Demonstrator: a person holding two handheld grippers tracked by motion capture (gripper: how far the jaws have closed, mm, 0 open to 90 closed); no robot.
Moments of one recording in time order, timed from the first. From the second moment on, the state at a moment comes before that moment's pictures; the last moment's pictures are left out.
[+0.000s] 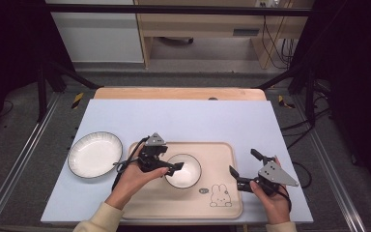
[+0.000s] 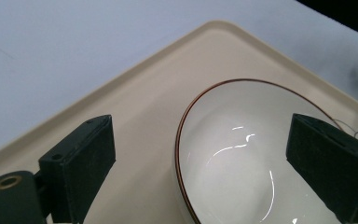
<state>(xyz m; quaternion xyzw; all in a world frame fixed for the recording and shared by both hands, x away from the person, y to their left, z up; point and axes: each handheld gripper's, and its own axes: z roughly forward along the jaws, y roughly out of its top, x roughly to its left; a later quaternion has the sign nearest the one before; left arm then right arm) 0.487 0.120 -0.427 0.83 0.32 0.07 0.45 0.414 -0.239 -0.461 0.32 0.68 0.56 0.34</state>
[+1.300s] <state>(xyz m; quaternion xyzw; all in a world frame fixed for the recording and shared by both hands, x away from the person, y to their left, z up) 0.464 0.180 -0.409 0.79 0.32 0.17 0.49 0.411 -0.241 -0.462 0.33 0.68 0.56 0.34</state>
